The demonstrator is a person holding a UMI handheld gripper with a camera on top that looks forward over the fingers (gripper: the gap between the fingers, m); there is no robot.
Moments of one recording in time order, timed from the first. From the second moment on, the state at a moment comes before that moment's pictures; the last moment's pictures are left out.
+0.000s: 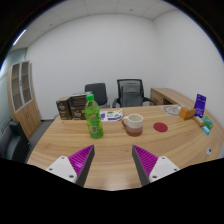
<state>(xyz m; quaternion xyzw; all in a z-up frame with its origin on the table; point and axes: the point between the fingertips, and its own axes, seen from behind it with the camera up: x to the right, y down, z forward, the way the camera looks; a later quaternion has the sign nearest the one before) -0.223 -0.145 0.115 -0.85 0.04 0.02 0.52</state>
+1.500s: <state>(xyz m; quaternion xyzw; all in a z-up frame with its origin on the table) -0.258 0.090 0.103 -0.69 0.42 0.38 0.45</state>
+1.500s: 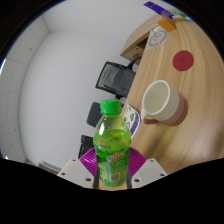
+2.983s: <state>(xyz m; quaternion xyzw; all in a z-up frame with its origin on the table) 0.033 0.095 0.201 -0.78 0.08 -0.04 0.62</state>
